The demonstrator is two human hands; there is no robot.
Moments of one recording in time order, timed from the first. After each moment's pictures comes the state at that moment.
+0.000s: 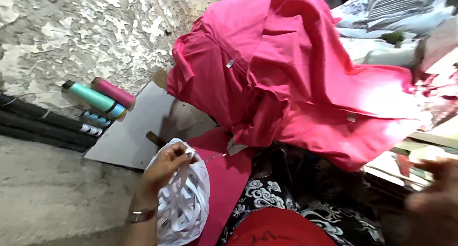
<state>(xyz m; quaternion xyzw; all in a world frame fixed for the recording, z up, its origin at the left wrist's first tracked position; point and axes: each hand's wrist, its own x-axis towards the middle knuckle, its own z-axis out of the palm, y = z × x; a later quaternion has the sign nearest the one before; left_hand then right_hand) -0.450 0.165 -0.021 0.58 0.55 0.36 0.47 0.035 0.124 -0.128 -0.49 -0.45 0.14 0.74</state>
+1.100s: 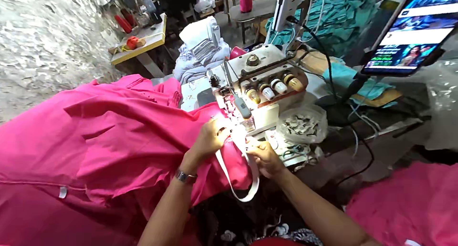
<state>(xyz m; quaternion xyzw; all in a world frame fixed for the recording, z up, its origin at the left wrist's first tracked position) -0.046 0.349 -0.057 0.94 0.04 0.23 0.24 0.046 0.179 -0.133 -0.47 -0.28 0.36 0.76</state>
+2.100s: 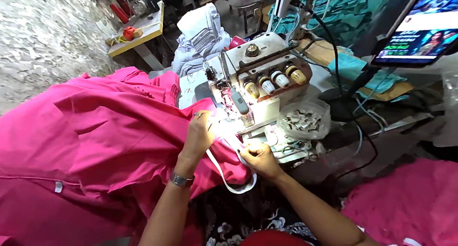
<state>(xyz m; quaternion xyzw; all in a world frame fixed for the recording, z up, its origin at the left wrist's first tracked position) -0.056 0.340 -0.054 0.94 0.21 0.24 0.14 0.040 0.177 -0.159 -0.56 -0.43 0.15 0.69</state>
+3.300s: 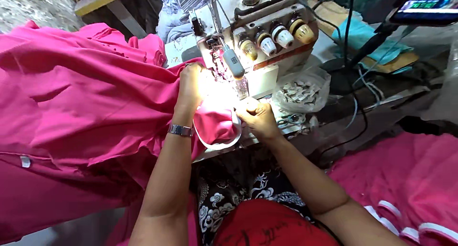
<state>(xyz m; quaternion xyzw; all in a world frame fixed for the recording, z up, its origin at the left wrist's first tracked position) -0.006 0.349 -0.030 0.92 0.33 0.14 0.16 0.057 0.179 -0.127 -0.60 -0.39 0.16 0.68</state>
